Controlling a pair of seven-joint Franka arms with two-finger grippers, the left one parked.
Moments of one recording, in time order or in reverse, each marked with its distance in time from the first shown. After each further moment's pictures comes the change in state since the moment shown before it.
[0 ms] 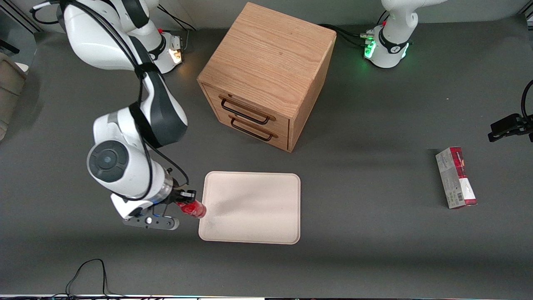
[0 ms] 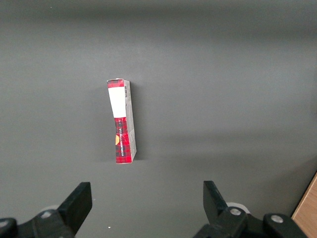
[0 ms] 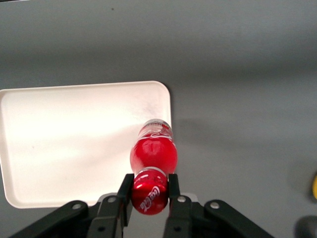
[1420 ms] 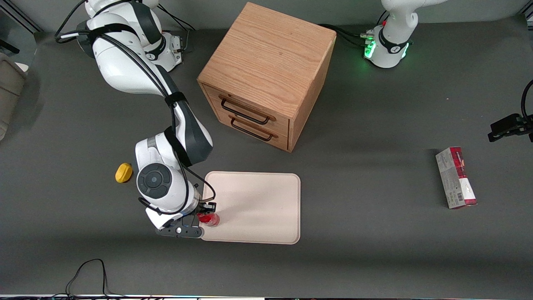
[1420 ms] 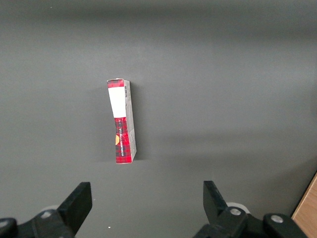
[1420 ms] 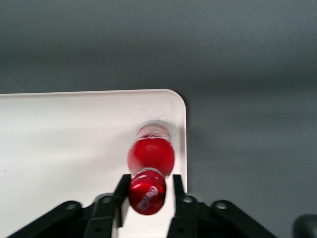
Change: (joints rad) arm 0.029 0.137 -0.011 0.014 -0.027 0.127 0.014
